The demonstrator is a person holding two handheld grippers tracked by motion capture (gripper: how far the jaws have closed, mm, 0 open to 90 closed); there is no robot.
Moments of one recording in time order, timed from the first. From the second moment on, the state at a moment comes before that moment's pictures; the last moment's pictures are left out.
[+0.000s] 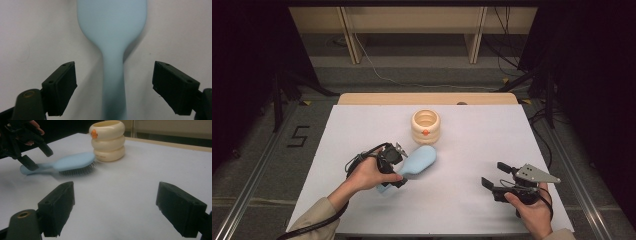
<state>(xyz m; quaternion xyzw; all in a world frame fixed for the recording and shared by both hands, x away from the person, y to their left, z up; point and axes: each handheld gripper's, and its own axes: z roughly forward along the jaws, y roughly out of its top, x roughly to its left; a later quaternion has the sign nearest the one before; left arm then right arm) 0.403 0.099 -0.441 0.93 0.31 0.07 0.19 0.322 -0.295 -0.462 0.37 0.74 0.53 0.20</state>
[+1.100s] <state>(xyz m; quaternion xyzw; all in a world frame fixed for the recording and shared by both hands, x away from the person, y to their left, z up) 0.424 0.084 -0.454 0.95 0.29 0.04 0.13 0.322 -0.295 -0.463 0.37 0.74 0.53 0.20</state>
